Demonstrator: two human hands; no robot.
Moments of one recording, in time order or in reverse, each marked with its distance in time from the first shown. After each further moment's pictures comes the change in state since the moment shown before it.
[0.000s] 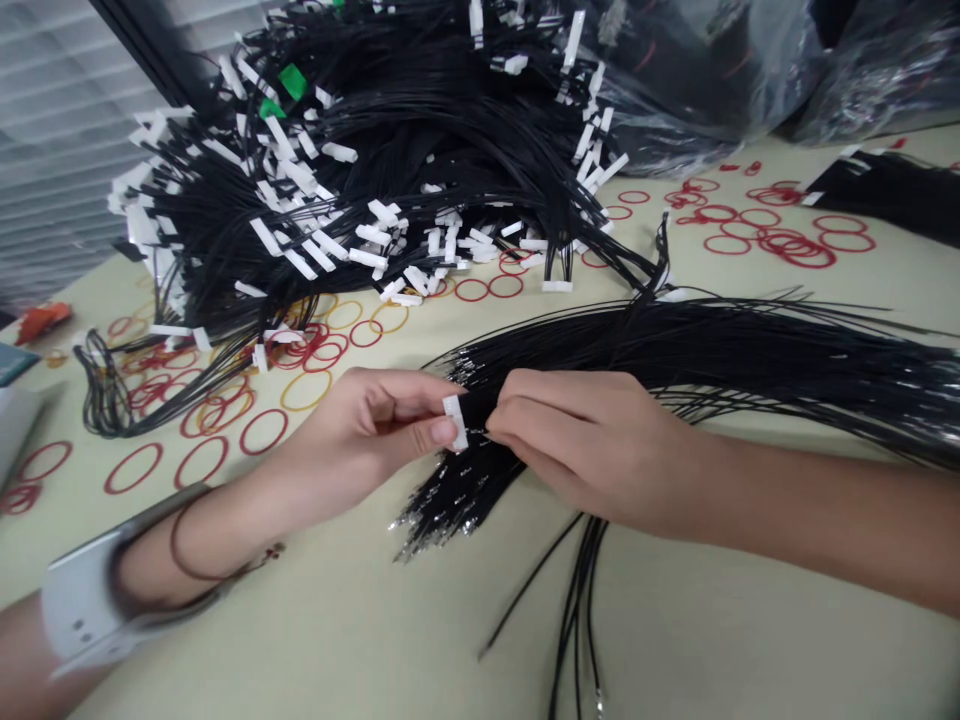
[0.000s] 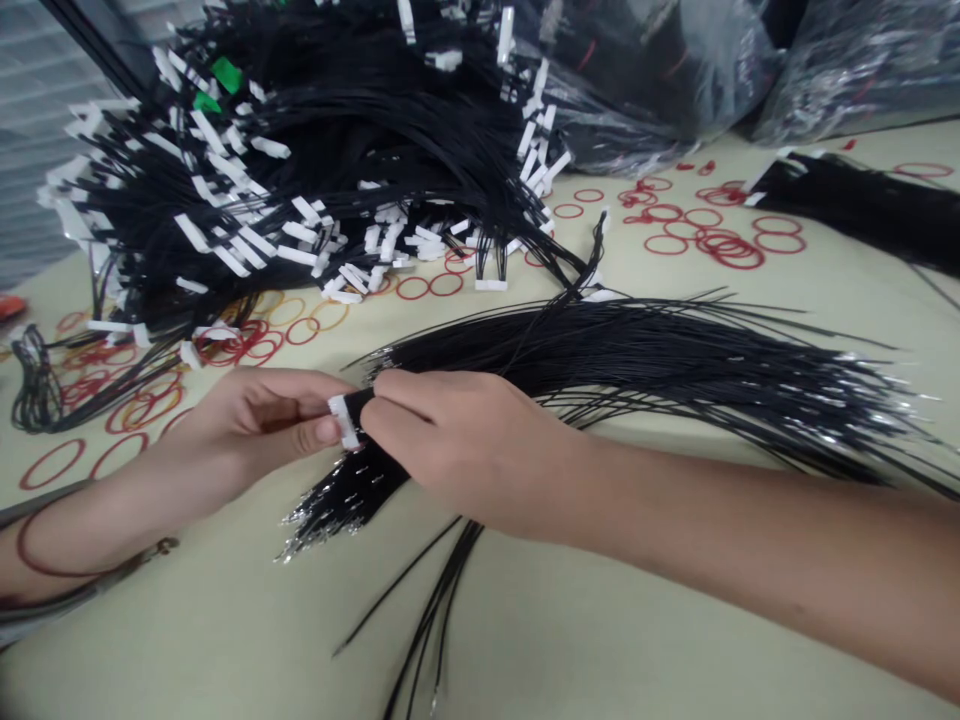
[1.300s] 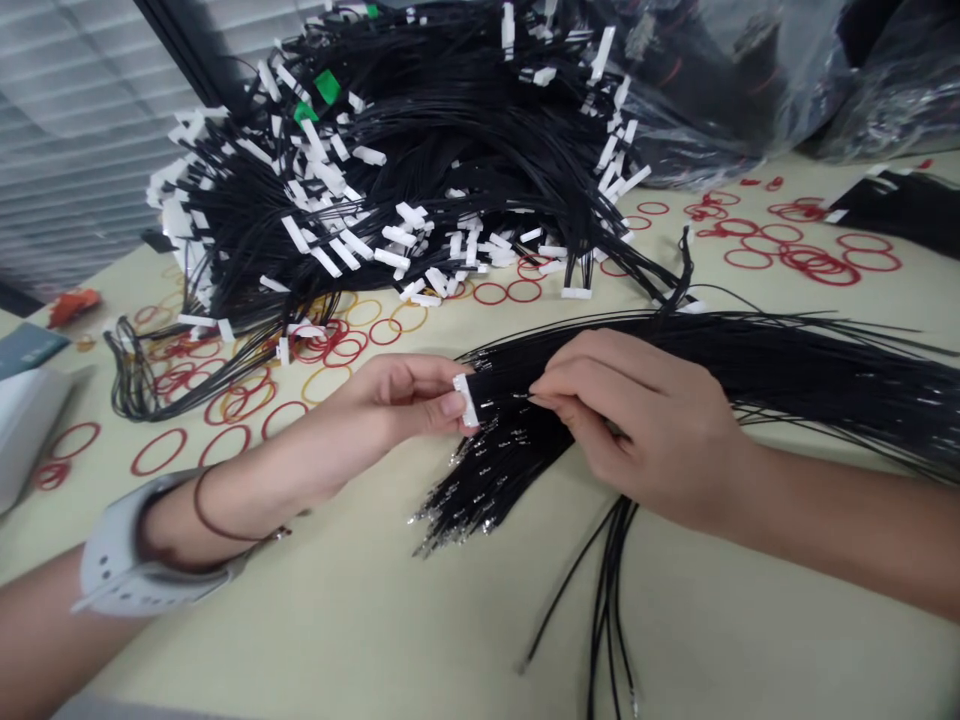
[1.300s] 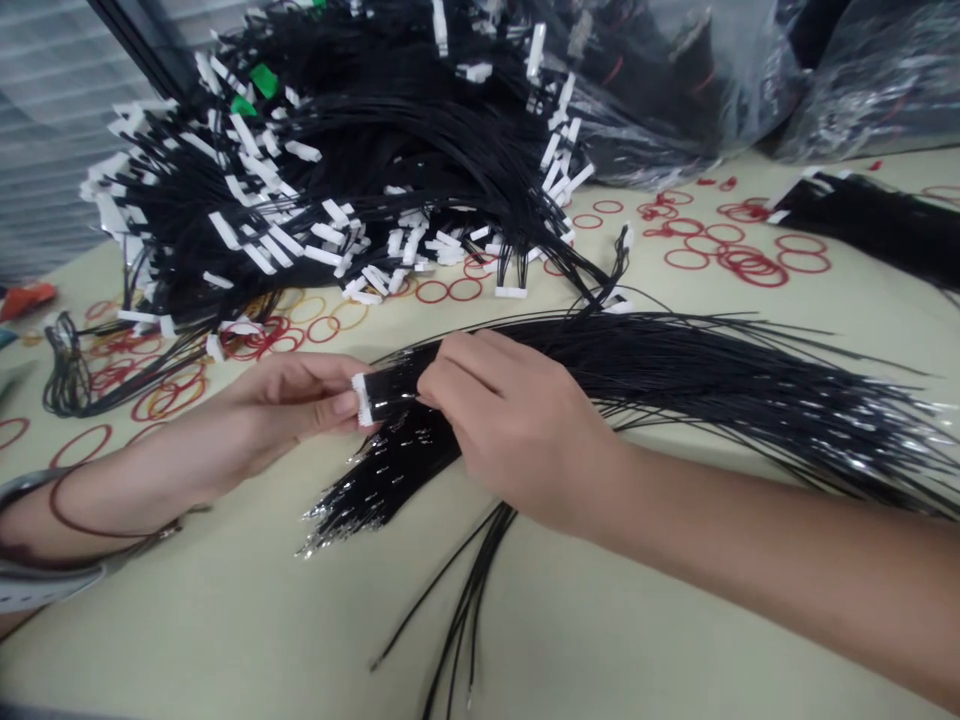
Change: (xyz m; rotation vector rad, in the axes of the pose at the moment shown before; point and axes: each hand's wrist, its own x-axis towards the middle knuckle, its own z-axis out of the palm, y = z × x) left_hand 0.004 0.012 -0.003 -0.256 -0.054 -0.139; right_hand 0.001 0.000 -0.006 -0.157 0.187 0.121
